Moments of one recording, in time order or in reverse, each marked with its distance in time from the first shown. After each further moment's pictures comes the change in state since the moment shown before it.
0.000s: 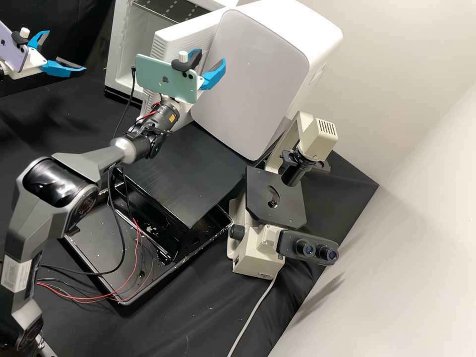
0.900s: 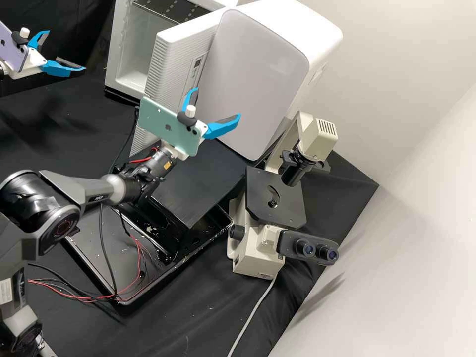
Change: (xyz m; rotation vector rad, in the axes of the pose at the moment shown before) left arm 0.000 0.000 0.000 -0.001 0.001 0.000; right arm -0.085 0.016 0.052 0.115 -0.107 0.078
